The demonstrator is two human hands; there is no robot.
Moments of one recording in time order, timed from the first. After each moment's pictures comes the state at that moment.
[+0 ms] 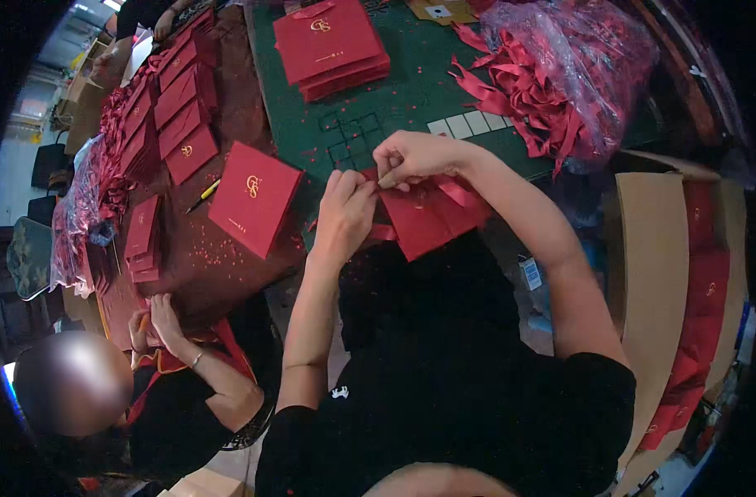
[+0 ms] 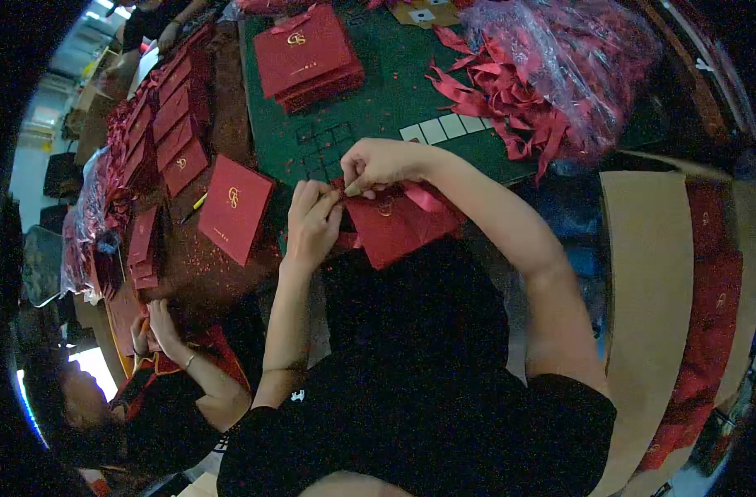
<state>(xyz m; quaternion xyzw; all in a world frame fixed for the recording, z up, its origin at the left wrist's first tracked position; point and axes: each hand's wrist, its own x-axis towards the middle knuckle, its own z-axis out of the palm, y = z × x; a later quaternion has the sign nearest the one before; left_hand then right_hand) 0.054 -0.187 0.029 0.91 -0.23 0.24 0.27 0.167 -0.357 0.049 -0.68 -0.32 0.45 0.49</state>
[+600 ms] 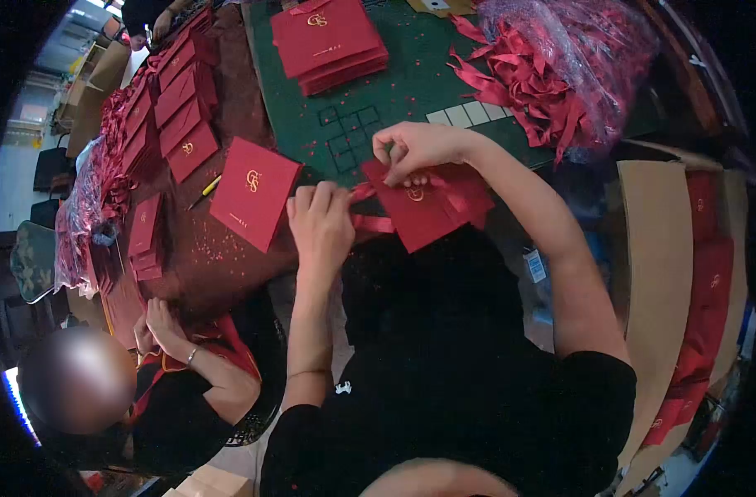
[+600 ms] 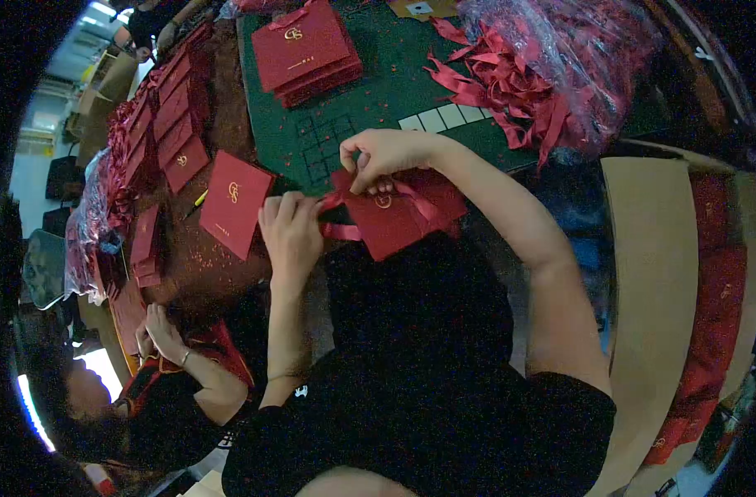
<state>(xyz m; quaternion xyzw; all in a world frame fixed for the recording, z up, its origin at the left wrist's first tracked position) 0.021 -0.173 0.045 0.95 -0.12 0.26 0.07 0.167 -0.367 0.055 -0.64 -0.30 0.49 0.51</state>
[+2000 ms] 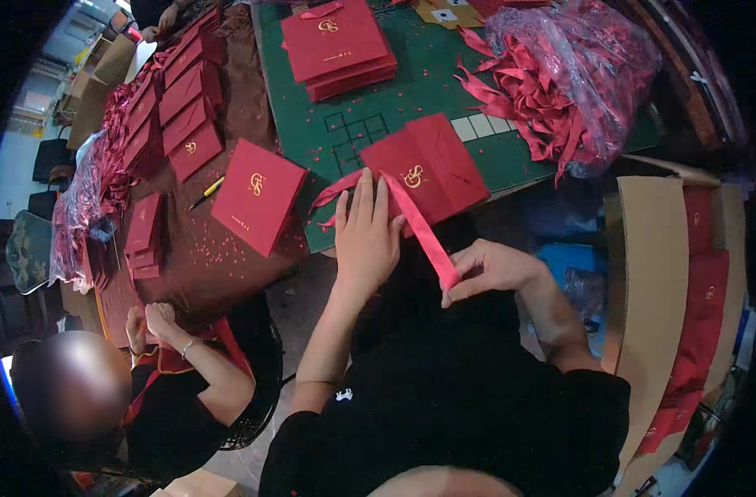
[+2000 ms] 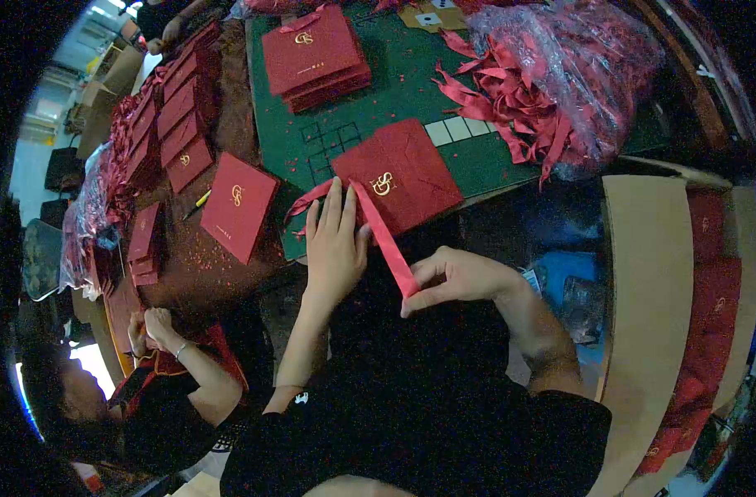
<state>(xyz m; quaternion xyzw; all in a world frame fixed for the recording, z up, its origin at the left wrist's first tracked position) 0.011 -0.218 0.032 0.98 -0.09 0.12 0.11 0.034 -0.441 0.062 -0.58 -0.26 0.49 0.60</state>
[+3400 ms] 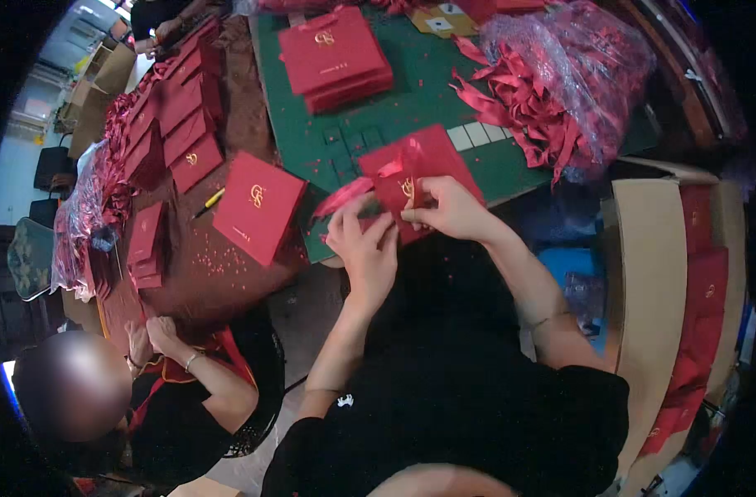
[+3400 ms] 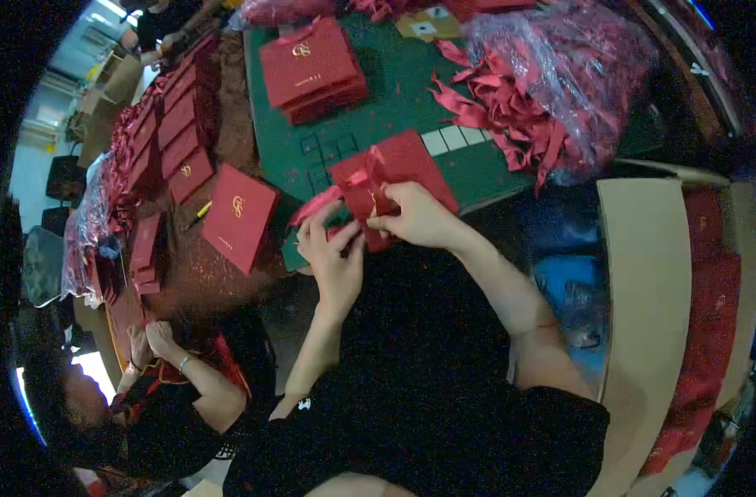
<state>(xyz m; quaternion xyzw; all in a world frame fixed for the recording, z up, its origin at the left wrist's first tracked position) 0.003 -0.229 0.028 0.92 -0.01 0.24 0.30 0.092 -0.387 0.042 -0.69 -0.19 0.29 0.63</state>
